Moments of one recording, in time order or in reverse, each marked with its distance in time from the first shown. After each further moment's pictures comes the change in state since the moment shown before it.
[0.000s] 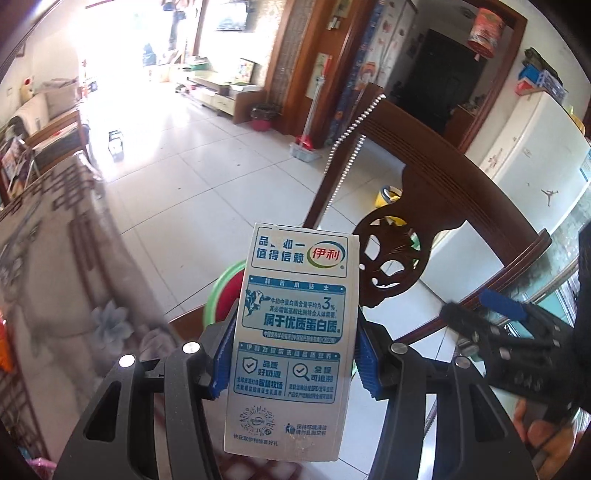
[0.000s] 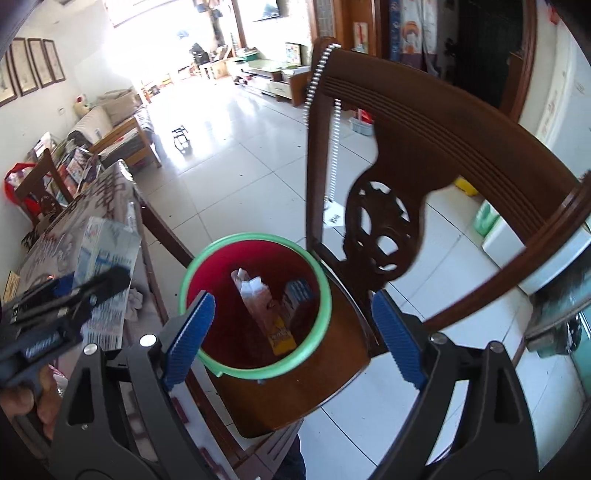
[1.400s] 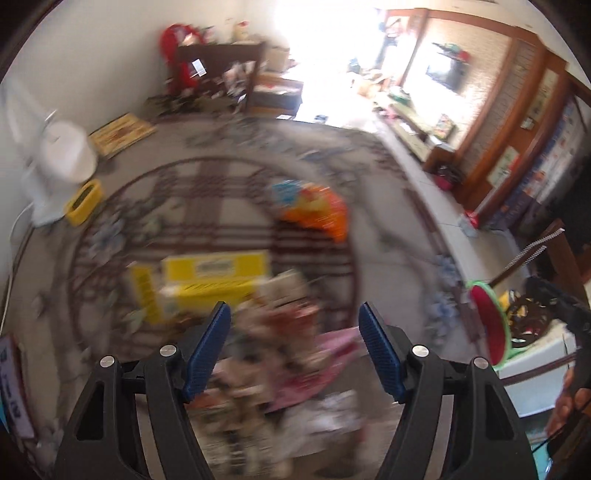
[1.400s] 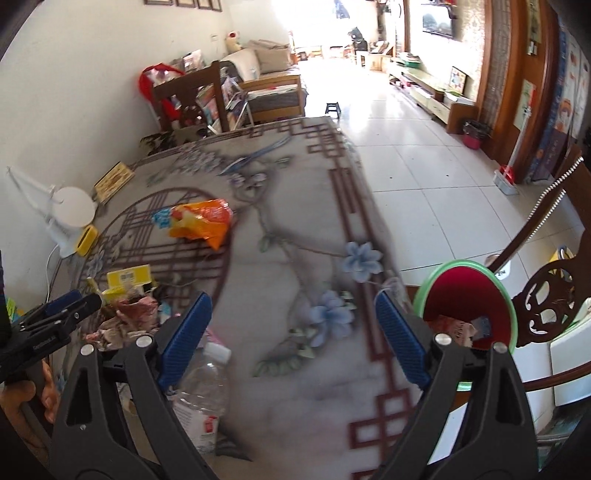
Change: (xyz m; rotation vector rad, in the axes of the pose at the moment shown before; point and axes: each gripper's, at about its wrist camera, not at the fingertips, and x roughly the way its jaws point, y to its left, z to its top) left arm -0.255 0.286 -0.214 -0.588 -0.102 0.493; right arm -0.043 0.314 -0.062 -0.464 0.047 0.372
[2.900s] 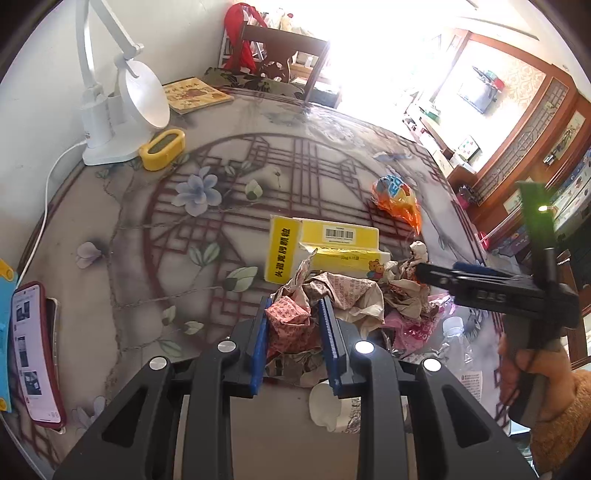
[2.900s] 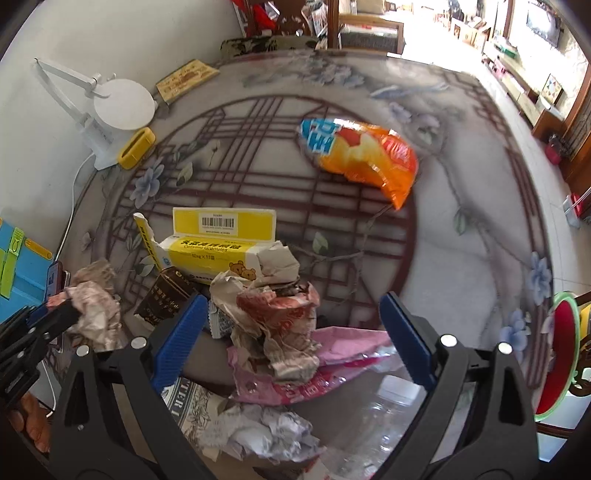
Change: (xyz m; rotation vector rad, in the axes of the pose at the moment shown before) left arm -0.031 0.126 -0.033 -0.131 0.004 -0.011; right arm 0.136 0.182 -0.010 -0.227 0.296 0.168
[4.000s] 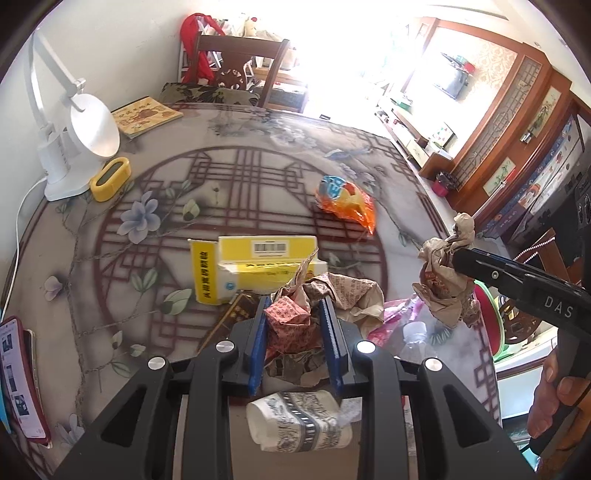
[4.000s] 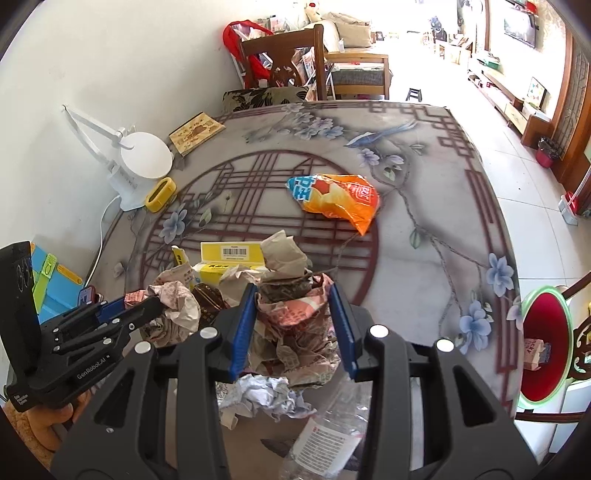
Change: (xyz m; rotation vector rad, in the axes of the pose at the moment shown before) left arm 0.007 -0.071 0.011 0.105 -0.009 -0.059; right arm -0.105 -0.022 -0.023 0.051 -0.196 0.032
